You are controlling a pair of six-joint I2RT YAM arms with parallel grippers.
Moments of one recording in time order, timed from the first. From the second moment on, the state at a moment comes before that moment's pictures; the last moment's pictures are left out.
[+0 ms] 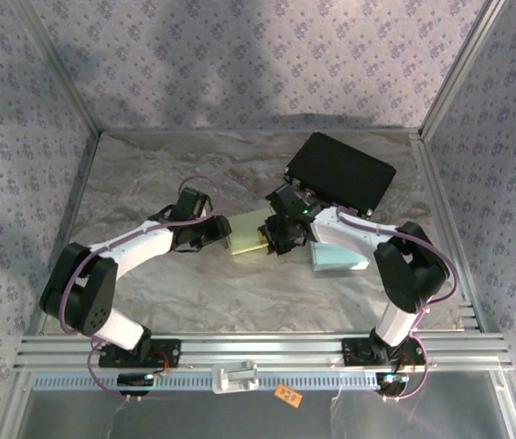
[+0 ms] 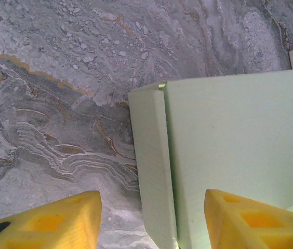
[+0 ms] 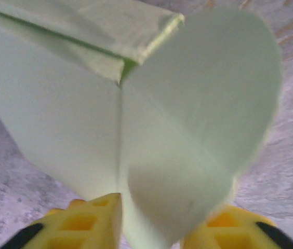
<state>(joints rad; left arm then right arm) -0.49 1.50 0.83 -0.29 0.18 -0.80 0.71 1.70 1.12 -0.48 -0.25 1.82</state>
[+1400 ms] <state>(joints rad) -0.49 1.59 0.84 -0.21 0.25 -0.72 0.47 2.00 1.44 -0.79 -0.45 0.45</state>
